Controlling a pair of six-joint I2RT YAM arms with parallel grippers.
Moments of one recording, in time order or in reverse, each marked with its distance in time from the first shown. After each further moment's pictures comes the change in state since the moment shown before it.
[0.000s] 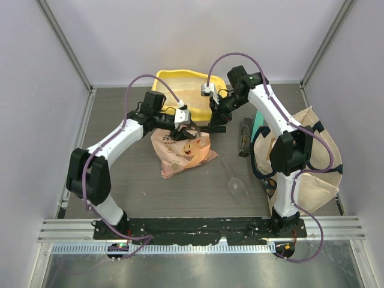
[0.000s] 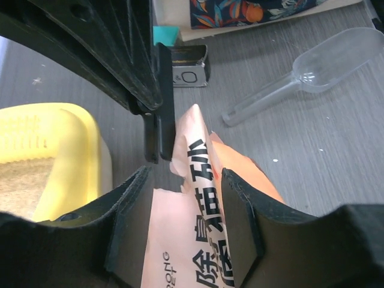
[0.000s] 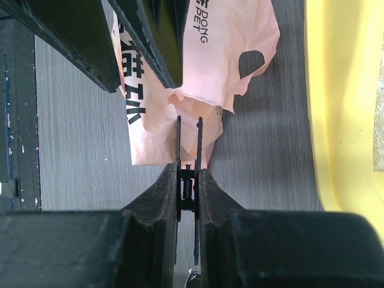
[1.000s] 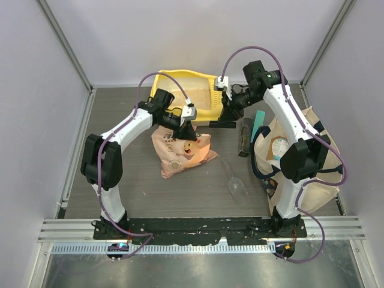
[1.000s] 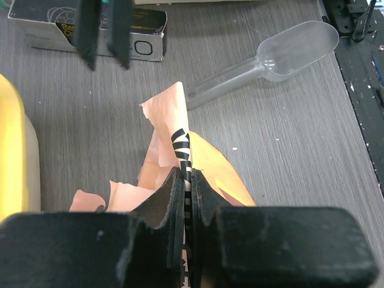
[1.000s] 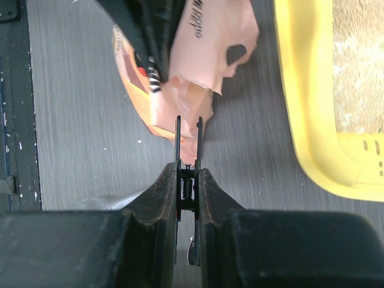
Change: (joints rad) left arm -0.012 0.219 0.225 -0.375 0.039 0.077; right arm -0.087 -0.116 -0.050 0.011 -0.004 0.016
